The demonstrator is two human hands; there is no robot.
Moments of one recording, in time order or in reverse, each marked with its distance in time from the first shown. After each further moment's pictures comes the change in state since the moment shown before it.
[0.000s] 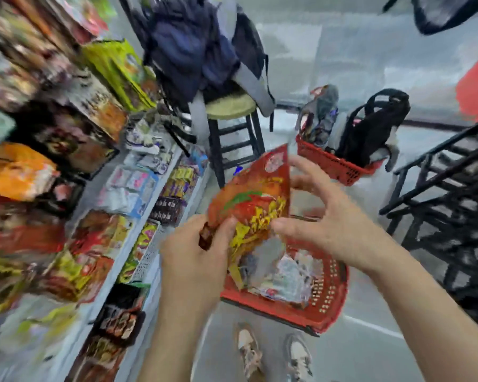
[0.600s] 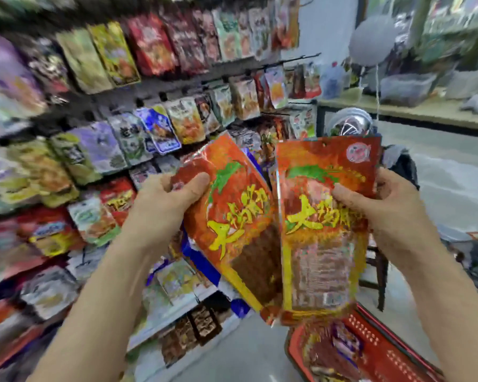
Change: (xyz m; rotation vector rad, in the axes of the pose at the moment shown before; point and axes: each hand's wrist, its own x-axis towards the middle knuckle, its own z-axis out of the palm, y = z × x) left_hand -0.151 0.140 -0.256 -0.382 0.515 -0.019; right_hand -0.070 -0.192 0.048 0.388 -0.266 -0.512
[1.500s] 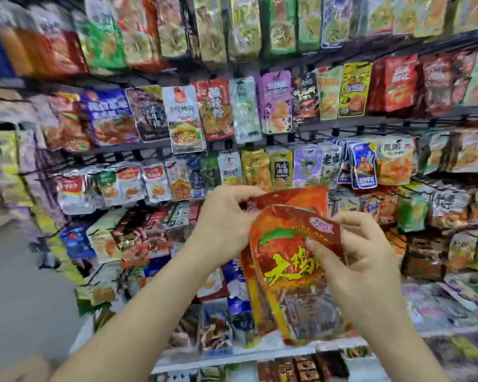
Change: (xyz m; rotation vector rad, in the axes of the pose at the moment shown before) left_hand -0.018 0.011 -0.343 0.367 0.195 0.304; right_hand -0.066 0.010 0.420 -0.301 -0.283 -0.487
